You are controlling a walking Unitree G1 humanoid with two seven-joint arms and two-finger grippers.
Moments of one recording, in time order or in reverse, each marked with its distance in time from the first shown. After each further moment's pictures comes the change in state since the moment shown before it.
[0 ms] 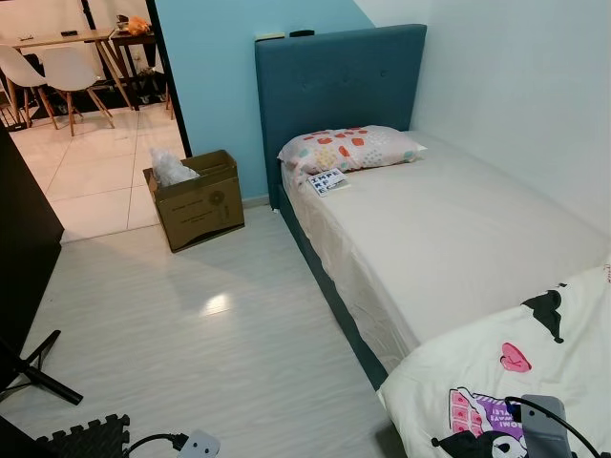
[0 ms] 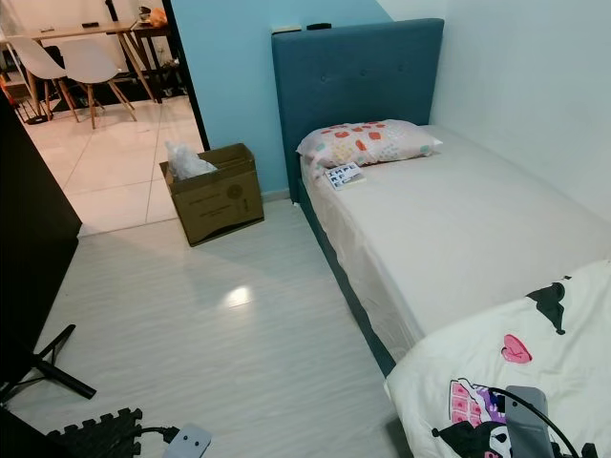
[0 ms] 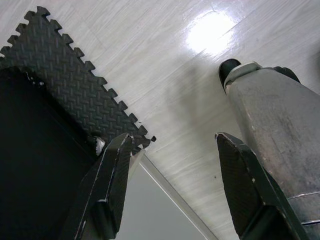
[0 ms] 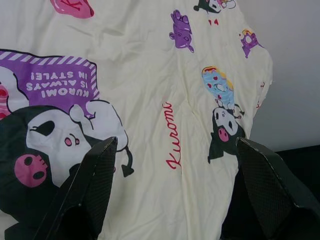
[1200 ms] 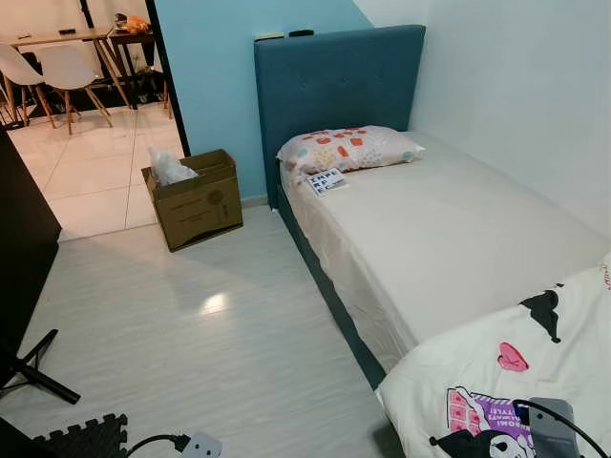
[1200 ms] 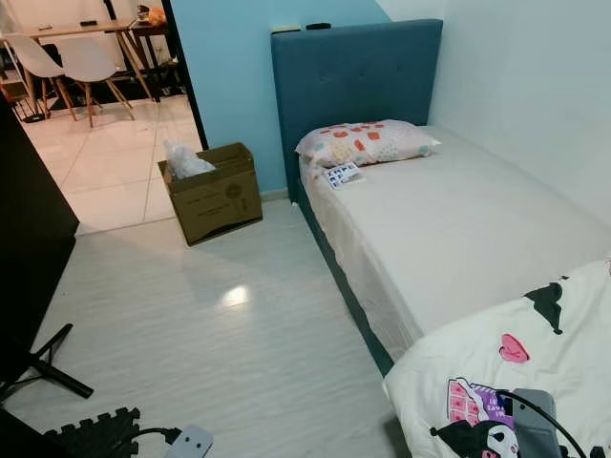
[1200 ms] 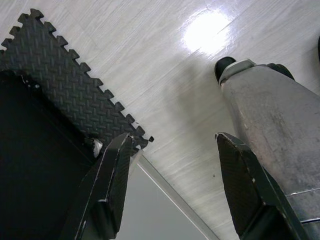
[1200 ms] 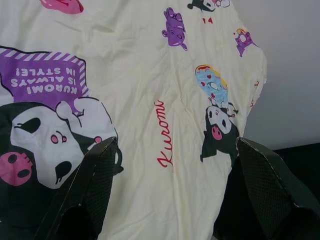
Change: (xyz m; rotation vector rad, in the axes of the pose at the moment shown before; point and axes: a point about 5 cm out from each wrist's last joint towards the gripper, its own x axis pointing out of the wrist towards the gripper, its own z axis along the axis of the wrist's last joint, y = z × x) left arm 0.000 -0.003 -0.002 0.017 0.001 -0.012; right arm 0.003 -0.008 -0.004 -0.004 0.002 -0.002
